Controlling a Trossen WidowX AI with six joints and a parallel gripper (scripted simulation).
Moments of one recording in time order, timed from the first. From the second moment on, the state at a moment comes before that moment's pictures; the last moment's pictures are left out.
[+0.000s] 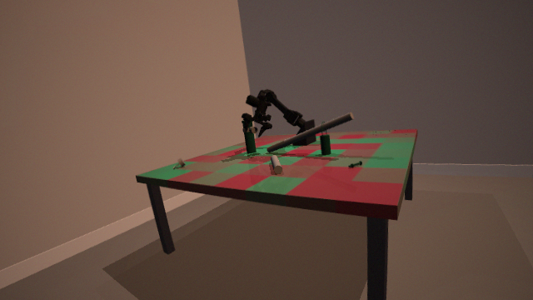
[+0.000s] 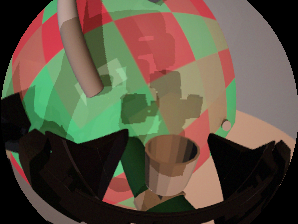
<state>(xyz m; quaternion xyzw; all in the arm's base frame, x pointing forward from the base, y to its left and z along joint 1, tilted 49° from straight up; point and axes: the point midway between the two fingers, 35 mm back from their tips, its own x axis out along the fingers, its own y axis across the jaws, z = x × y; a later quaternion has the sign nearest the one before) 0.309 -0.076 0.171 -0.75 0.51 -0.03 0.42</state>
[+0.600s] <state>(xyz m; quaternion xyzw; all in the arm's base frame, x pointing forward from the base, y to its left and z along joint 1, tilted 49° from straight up) 0.308 -0.079 0.169 -0.76 0.51 -0.03 0.41</state>
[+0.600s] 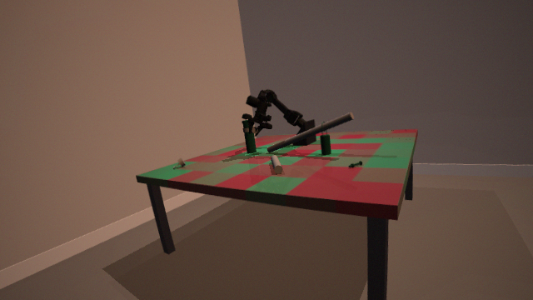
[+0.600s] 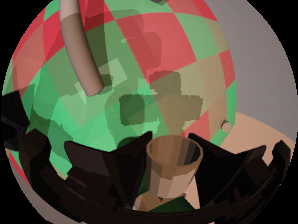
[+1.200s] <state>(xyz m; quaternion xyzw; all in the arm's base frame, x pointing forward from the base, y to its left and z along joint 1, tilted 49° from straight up) 0.295 -0.076 0.165 -0.78 0.49 0.04 0.38</state>
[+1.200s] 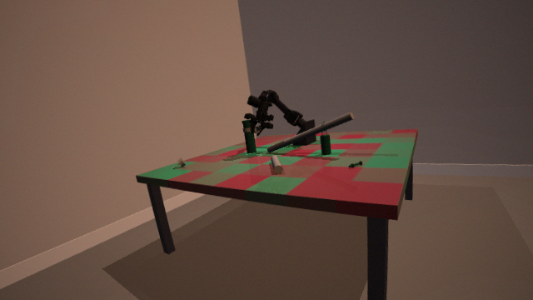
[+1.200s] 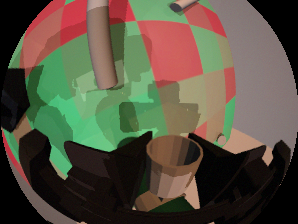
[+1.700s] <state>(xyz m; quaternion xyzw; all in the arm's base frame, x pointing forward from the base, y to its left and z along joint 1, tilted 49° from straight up) 0.283 -0.074 0.162 -0.80 0.47 0.09 0.35</state>
